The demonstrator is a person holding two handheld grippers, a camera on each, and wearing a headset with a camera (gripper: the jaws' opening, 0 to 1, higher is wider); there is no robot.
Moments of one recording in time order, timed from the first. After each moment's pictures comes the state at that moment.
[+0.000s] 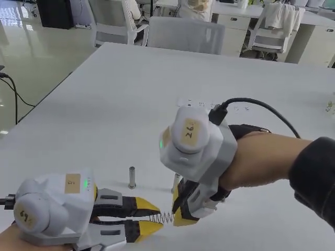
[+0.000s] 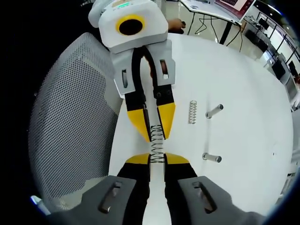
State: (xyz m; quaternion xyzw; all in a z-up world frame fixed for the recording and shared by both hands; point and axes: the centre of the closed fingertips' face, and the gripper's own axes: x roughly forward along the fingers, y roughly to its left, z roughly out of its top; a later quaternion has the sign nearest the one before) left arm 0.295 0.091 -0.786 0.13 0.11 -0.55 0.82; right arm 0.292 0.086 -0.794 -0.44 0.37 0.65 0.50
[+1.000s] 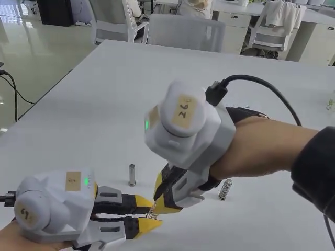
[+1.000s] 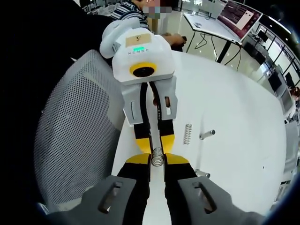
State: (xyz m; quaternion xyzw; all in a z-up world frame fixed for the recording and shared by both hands) left arm 0.296 0.093 -0.787 0.13 0.11 -0.55 0.82; right arm 0.279 0.120 -0.759 -0.43 0.31 0.67 0.52
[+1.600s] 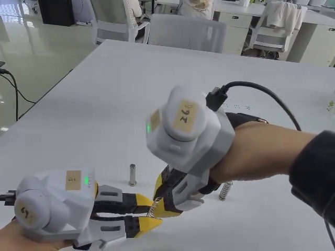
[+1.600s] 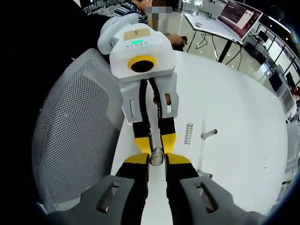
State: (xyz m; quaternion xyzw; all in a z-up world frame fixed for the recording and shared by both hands) left arm 0.296 0.092 -0.784 0.13 0.11 -0.55 0.82; right arm 0.282 0.116 -0.770 -0.43 0.32 0.67 0.52
